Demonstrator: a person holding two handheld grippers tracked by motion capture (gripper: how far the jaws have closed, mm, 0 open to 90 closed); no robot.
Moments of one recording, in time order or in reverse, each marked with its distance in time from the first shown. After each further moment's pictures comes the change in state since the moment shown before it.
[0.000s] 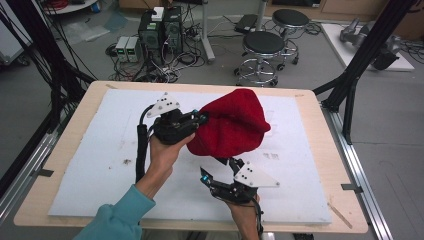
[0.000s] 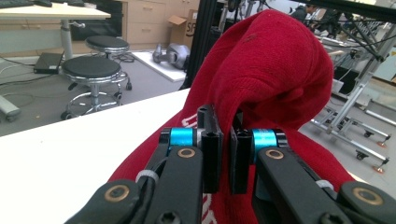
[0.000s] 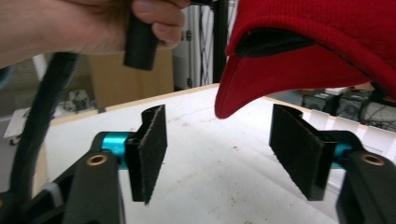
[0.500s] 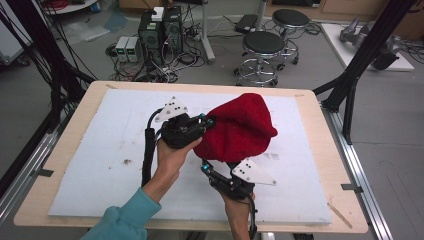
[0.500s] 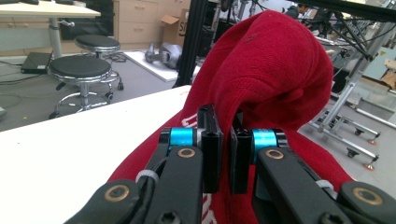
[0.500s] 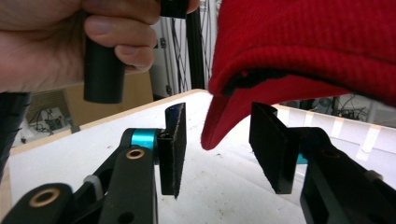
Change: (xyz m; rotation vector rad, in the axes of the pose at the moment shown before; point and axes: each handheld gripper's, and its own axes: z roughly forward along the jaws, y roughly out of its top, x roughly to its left) left arm -0.013 -0.008 0.009 -0.004 -0.012 -0.006; right arm 0.001 0.001 0.010 -0.027 -0.096 0.063
